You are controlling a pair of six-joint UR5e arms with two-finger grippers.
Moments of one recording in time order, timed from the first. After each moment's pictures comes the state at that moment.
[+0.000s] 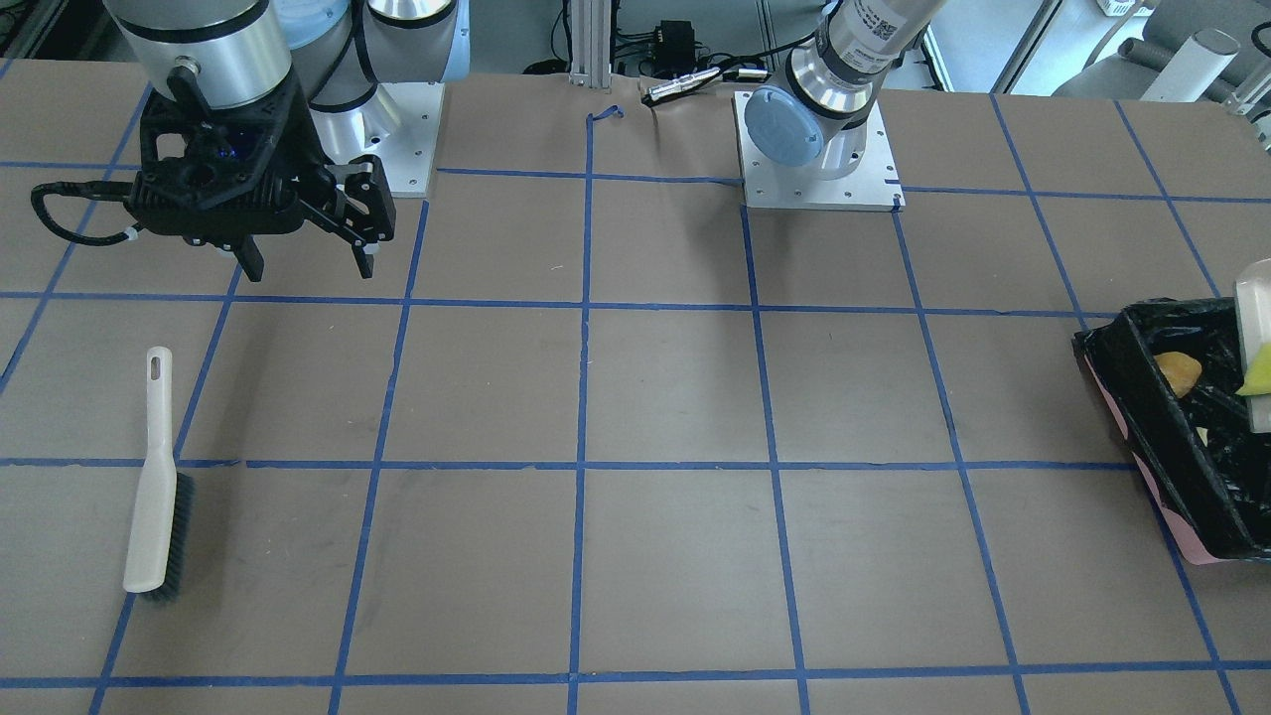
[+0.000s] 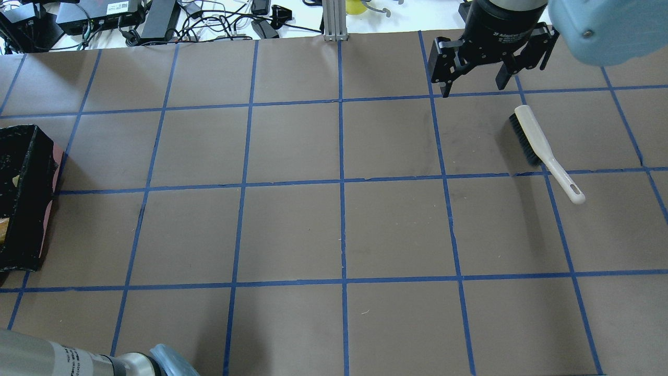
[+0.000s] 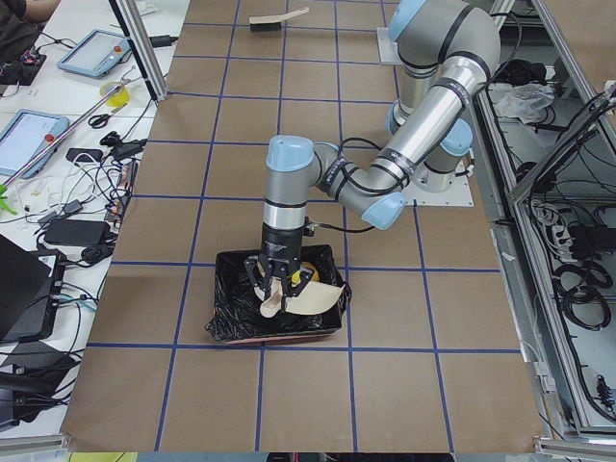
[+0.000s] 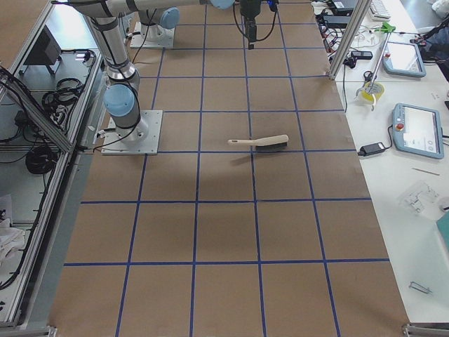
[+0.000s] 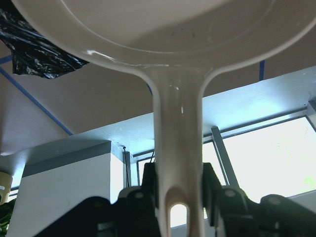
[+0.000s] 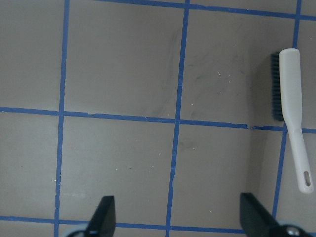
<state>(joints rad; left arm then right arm) -0.67 -1.90 -1.51 -0.62 1.90 2.88 1.64 -1.51 1.45 -1.59 -1.60 -0.02</state>
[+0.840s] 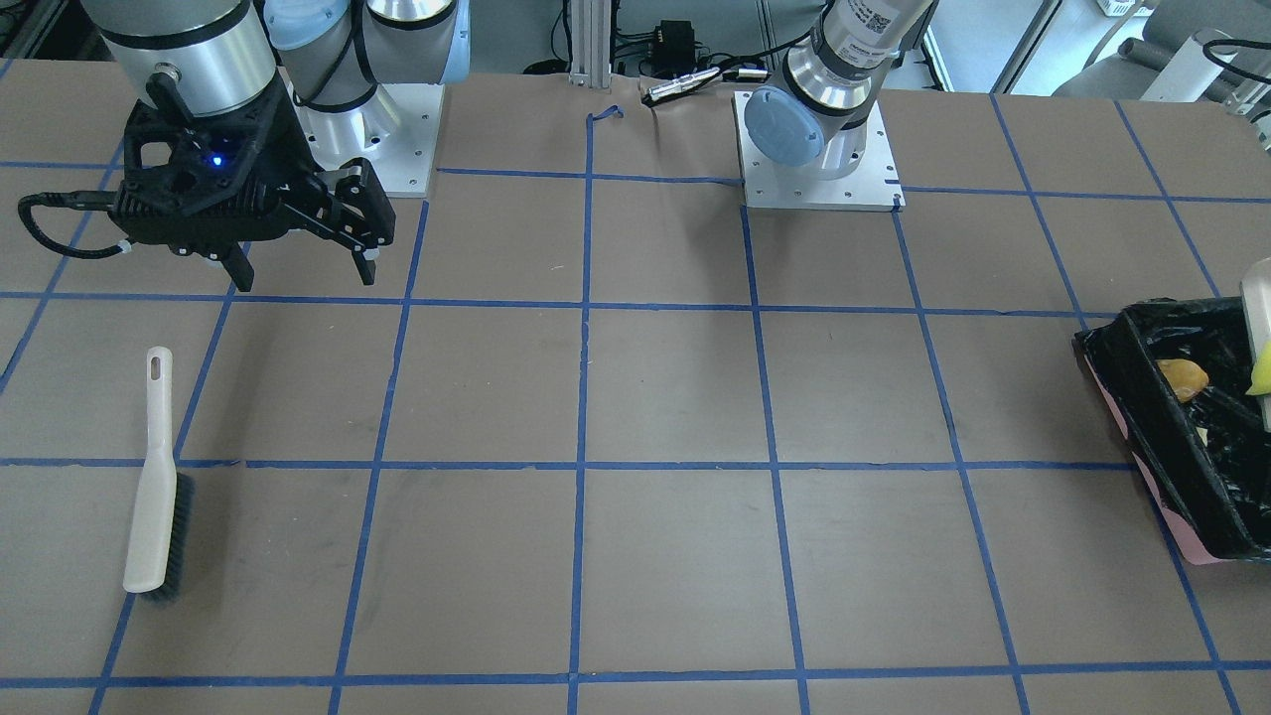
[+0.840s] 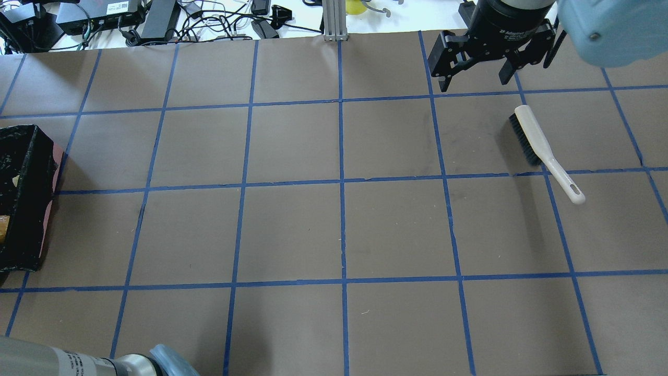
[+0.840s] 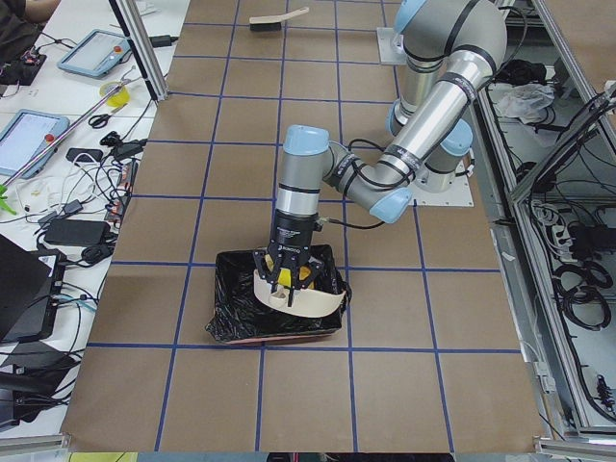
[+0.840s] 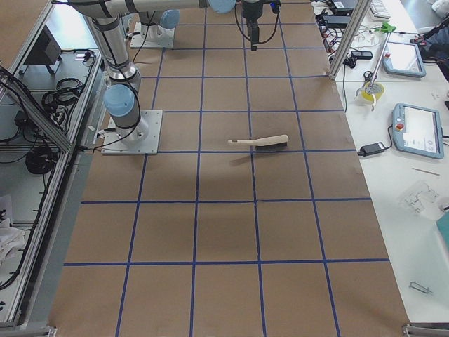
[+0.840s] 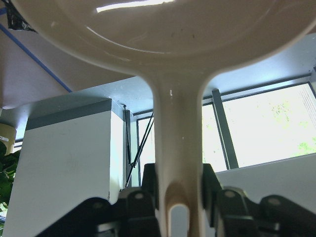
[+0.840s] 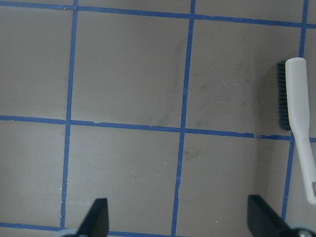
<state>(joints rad) -0.68 -1.85 -1.64 -0.44 1.94 2.88 1.63 -1.51 1.46 -1.63 -1.57 -0.03</state>
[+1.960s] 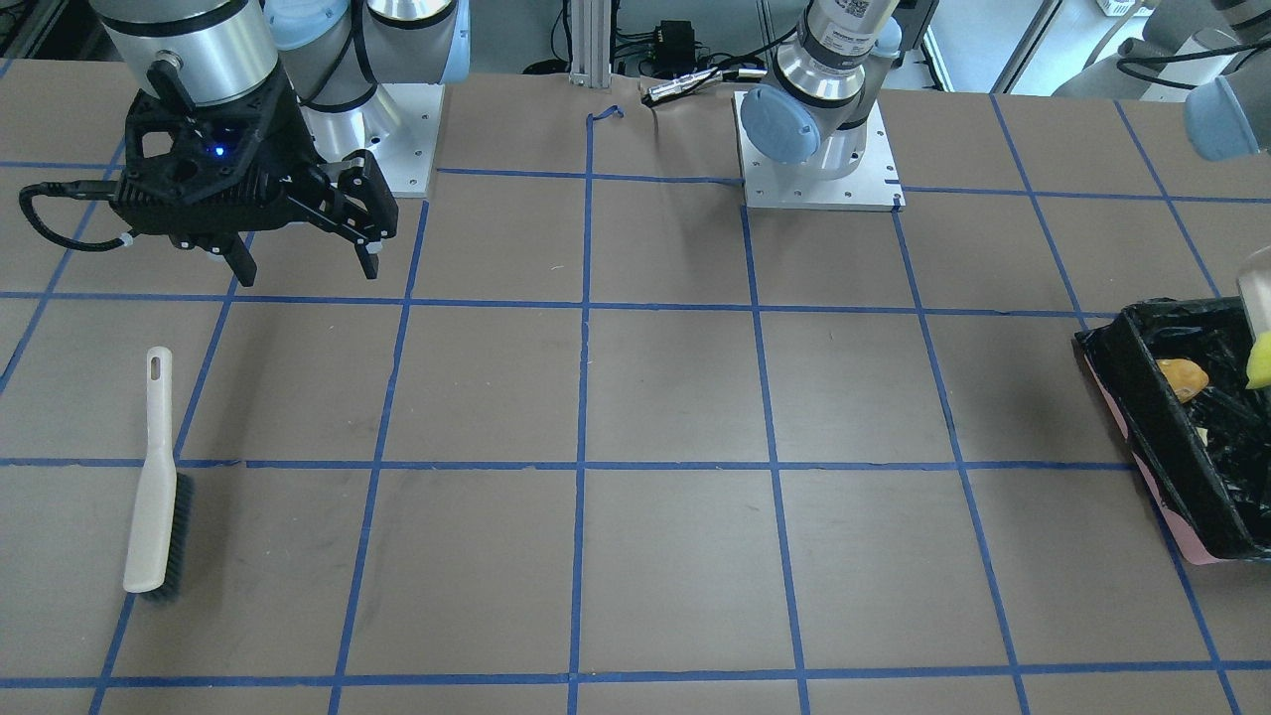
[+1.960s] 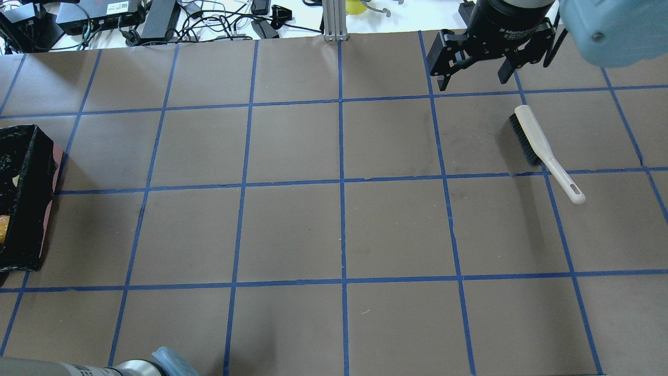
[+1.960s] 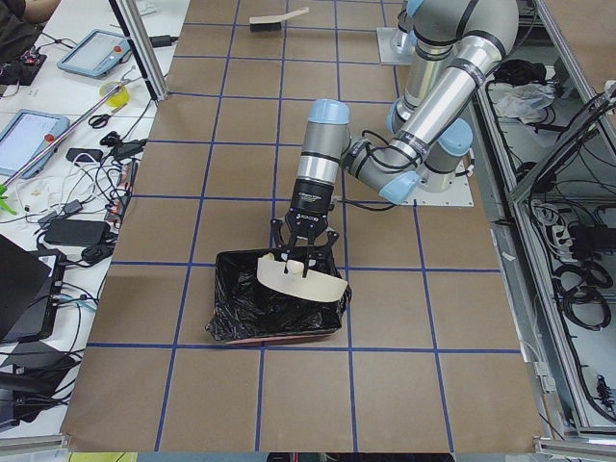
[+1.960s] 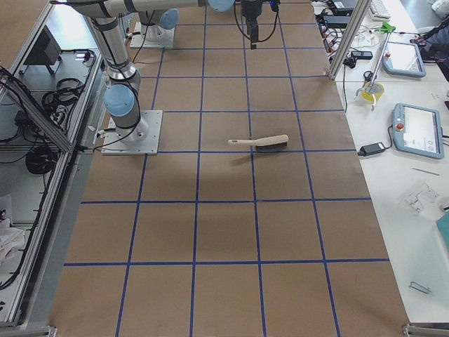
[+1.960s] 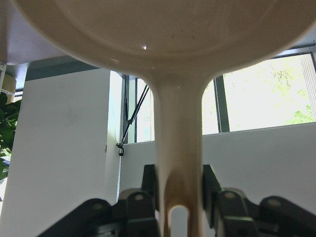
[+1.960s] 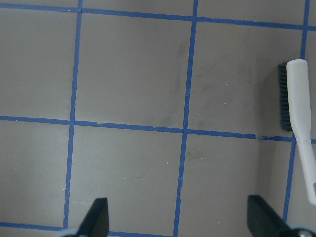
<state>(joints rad) -0.71 -1.73 -1.86 -0.14 1.98 2.87 1.63 -1.51 1.46 -1.63 -1.56 -0.03</state>
